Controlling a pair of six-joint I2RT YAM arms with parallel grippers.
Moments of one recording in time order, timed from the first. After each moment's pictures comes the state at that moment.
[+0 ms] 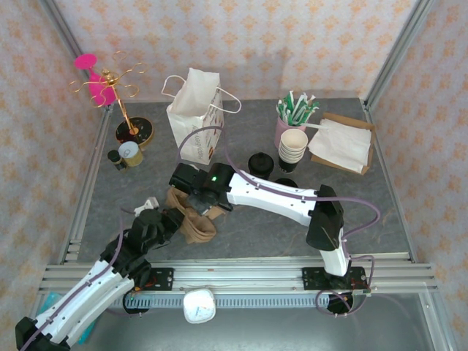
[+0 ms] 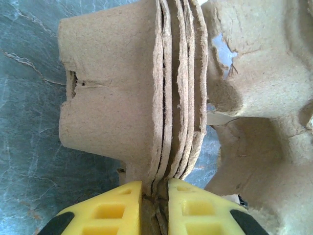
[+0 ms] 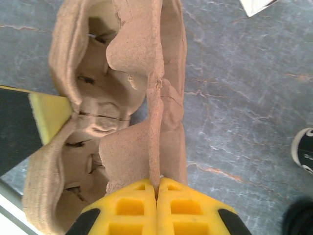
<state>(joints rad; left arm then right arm) -0.55 0.33 0.18 -0.45 -0.09 -1.31 1.19 1.96 1.88 -1.14 0.27 0.35</state>
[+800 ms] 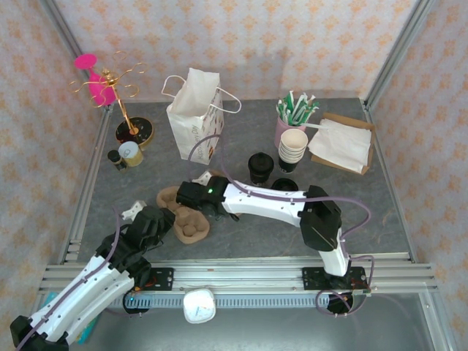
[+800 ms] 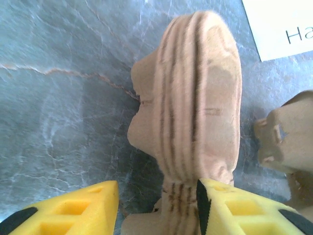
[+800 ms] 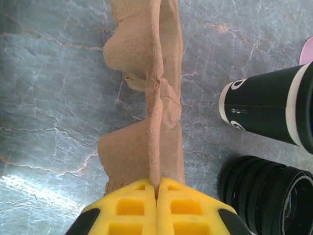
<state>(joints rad) -0.54 0.42 0.33 -0.77 -0.29 -1.33 1.21 1.98 1.70 -1.19 0.57 0.47</state>
